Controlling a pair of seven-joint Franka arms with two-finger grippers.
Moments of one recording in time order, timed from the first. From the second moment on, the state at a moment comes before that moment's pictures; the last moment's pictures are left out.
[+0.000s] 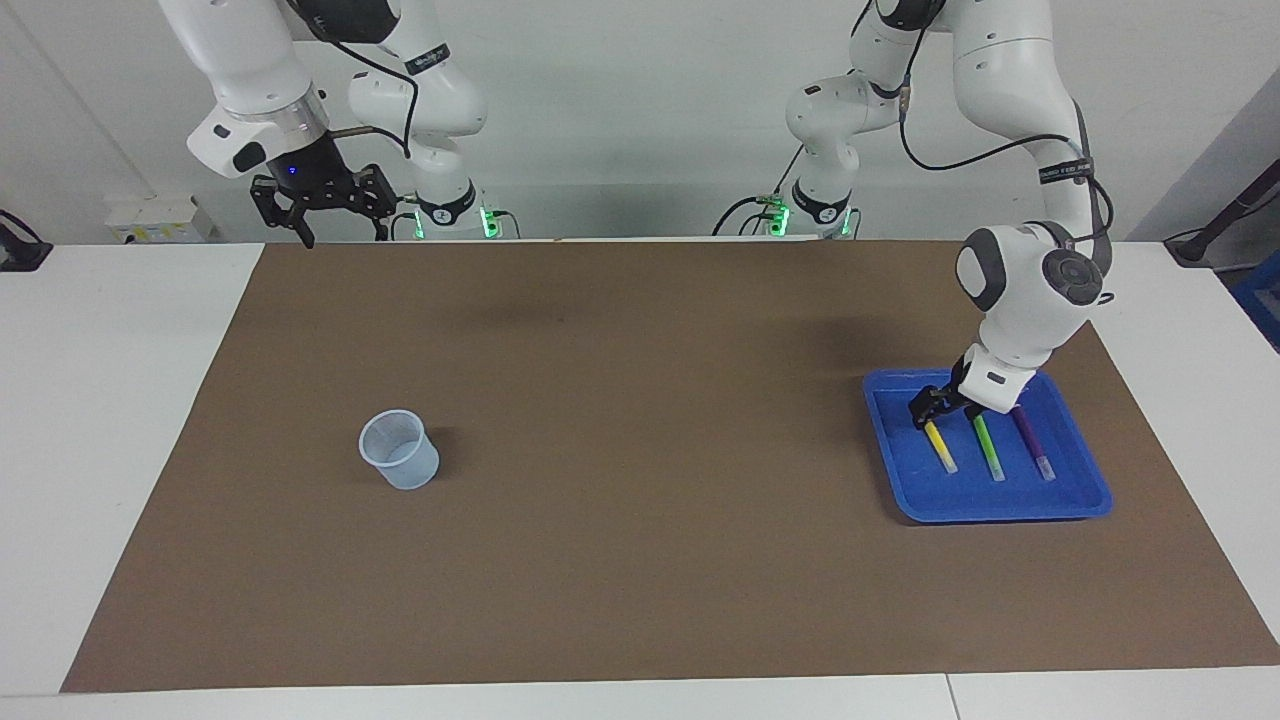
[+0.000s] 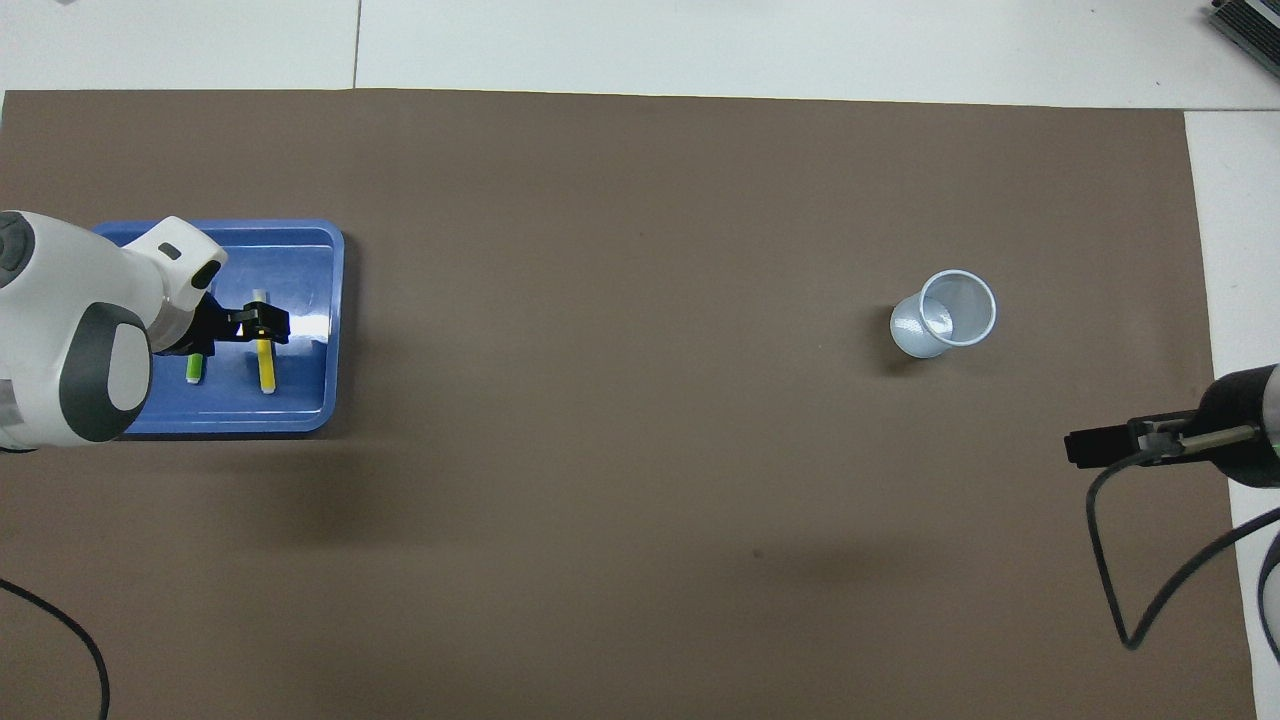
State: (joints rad) left arm 0.23 0.27 -0.21 -2.00 0.04 2.26 -0.11; right arm -0.15 -0.27 0.15 -1.93 0.05 1.62 -0.11
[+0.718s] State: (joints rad) left arm 0.23 0.30 -0.22 -2.02 0.07 2.33 -0.12; right arm -0.15 -0.28 0.15 -1.94 0.05 1.63 -0.11
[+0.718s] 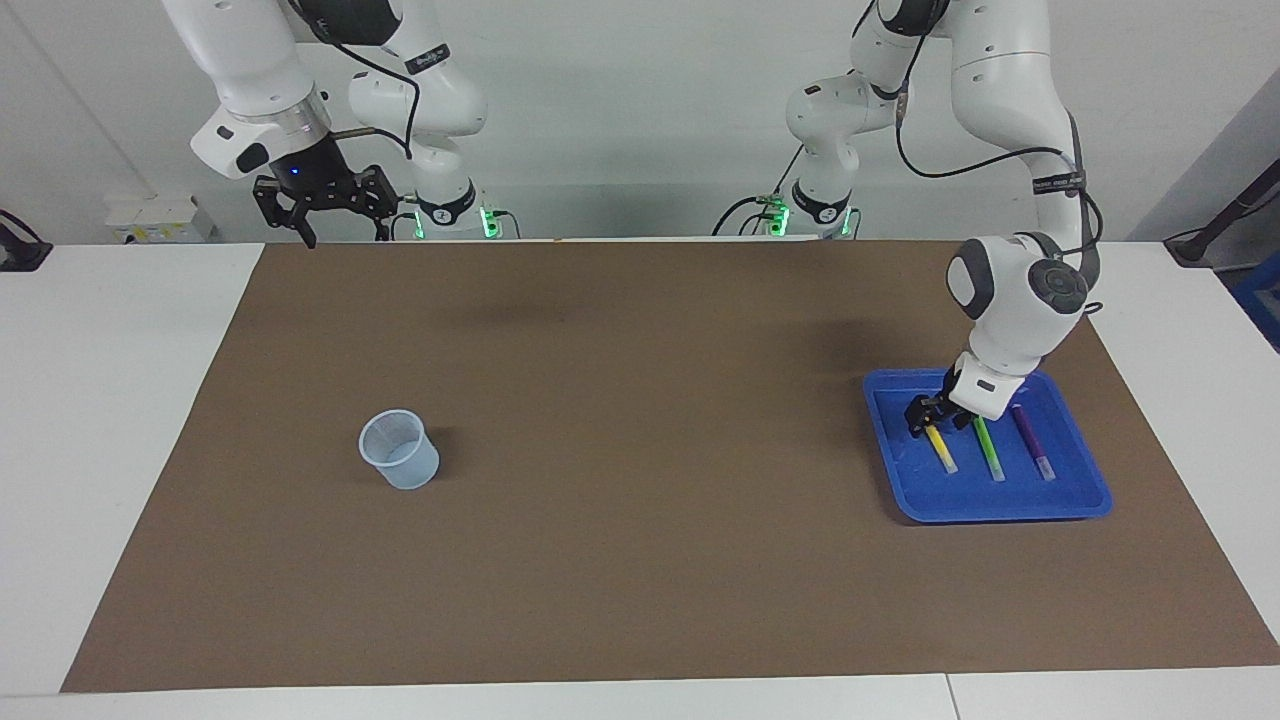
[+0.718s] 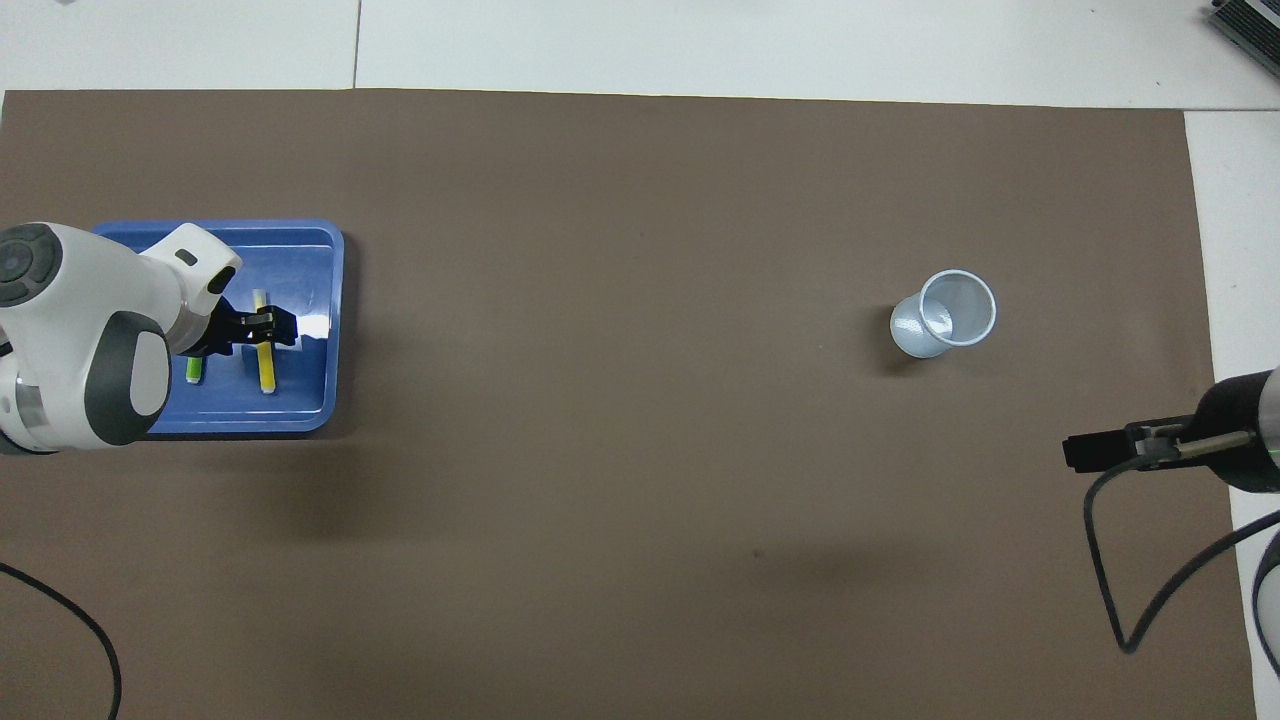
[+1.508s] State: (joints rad) left arm 0.23 0.31 -0.22 -2.02 0.08 2.36 -0.12; right arm -0.16 -0.28 0.14 -1.94 0.05 1.60 -0.14
